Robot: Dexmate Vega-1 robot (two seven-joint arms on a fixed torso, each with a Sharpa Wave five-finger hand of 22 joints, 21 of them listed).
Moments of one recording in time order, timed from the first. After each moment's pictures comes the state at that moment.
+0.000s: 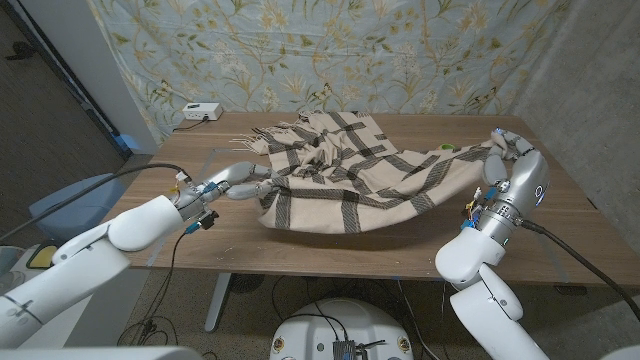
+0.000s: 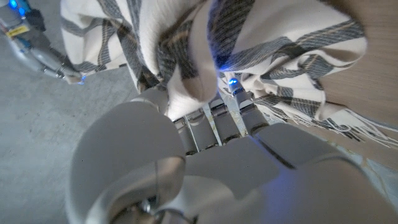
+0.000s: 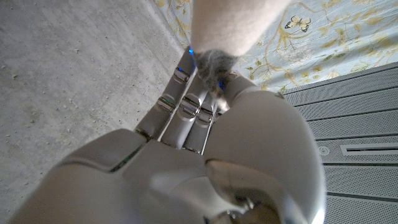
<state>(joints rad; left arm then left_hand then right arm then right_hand) 1.44 0.99 -0.03 -1.97 -0.27 -0.35 -0.23 0.95 0.18 0.52 0.01 0.30 0.79 -0.10 0.43 0.45 1.01 -0.14 0.52 0.48 0.66 -0.06 0.21 0.20 0.29 0.14 0.32 0.22 -1.45 -0.28 -0.20 -2.17 -0.51 -0.30 -1.10 1.18 0.16 0.47 -0.11 0.17 1.00 -0.02 0.24 0.18 1.07 -0.04 0.31 0.18 1.19 -0.22 0.47 0.31 0.78 -0.09 0.78 0.23</state>
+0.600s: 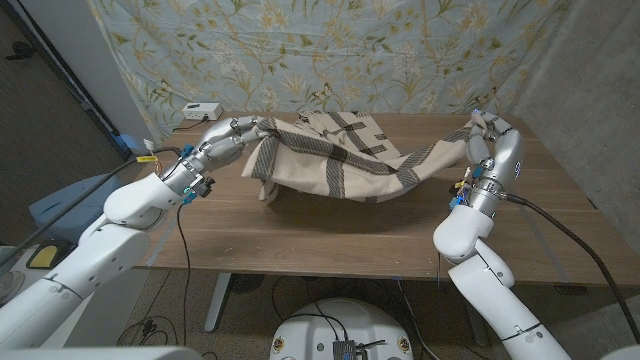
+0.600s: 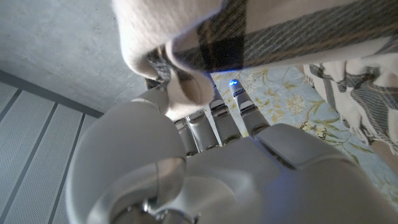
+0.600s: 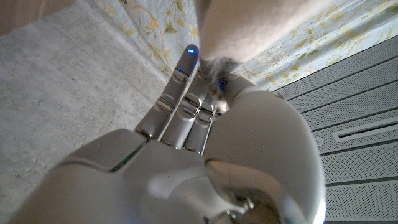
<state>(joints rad) 1.24 0.85 0.04 -1.85 -0.79 -0.45 -0.47 0.95 0.17 0.53 0.02 0.30 0.78 -0.10 0.43 0.48 1.02 -0.14 0.55 0.52 0.67 -0.06 0.21 0.20 0.29 0.13 0.33 0.22 -1.28 -0.33 -0.22 -2.02 -0.34 -0.09 -1.02 1.18 0.16 0.46 -0.11 0.17 1.00 -0.02 0.23 0.18 1.07 -0.04 0.30 0.19 1.19 -0.22 0.47 0.31 0.77 -0.08 0.79 0.23</state>
